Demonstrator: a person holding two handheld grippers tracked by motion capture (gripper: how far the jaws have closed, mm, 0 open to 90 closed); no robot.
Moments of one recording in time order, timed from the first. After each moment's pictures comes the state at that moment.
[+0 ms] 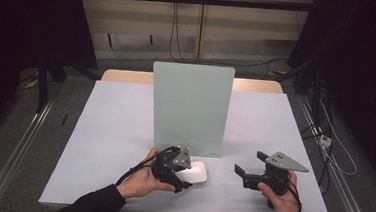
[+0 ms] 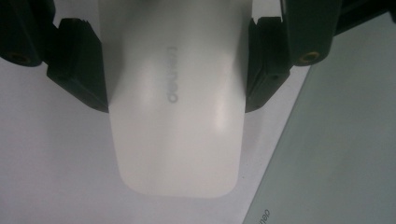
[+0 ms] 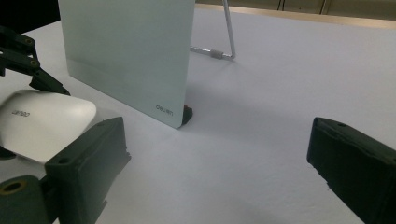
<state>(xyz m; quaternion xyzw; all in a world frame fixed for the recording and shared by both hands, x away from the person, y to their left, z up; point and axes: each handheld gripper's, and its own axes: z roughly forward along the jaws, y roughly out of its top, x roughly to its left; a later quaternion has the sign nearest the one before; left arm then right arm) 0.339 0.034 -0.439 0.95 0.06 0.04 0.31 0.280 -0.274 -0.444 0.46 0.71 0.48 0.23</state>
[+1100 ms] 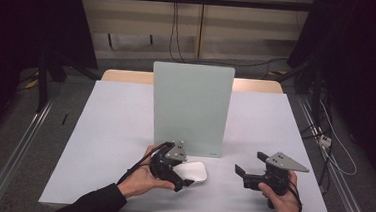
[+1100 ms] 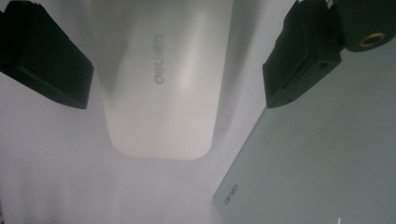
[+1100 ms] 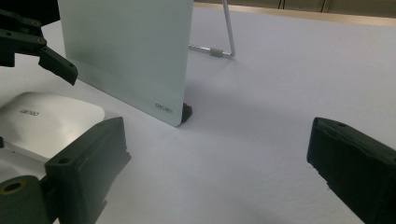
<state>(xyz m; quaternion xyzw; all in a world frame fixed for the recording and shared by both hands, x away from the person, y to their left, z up) 0.348 0.048 -0.437 0.92 0.12 0.03 0.38 0.280 -0.275 -0.445 0.46 0.71 0.48 0.23</state>
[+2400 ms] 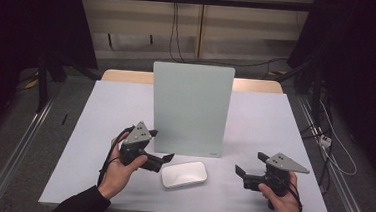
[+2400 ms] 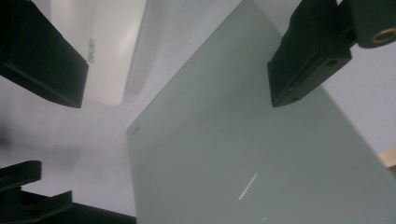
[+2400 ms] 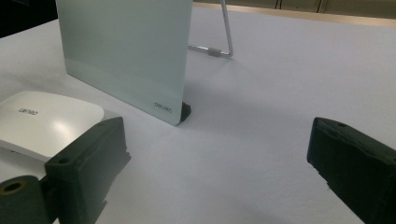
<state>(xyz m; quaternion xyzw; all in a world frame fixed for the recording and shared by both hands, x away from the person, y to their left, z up) 0.353 0.121 -0.403 0.82 0.25 0.13 0.49 0.277 -0.275 -0.444 0.46 0.71 0.47 0.23</state>
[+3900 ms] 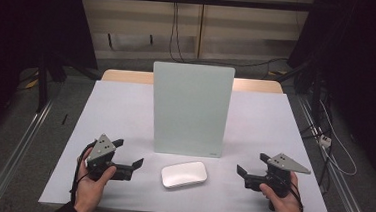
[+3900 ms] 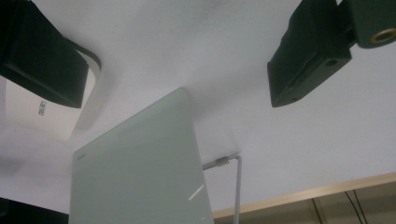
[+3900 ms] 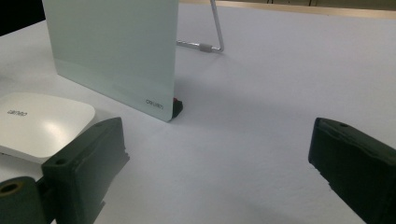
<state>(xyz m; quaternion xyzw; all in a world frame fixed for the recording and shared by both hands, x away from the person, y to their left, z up) 0.319 0.194 -0.423 0.78 0.34 0.18 0.49 0.276 -0.277 -0.445 0.48 0.70 0.47 0.24</state>
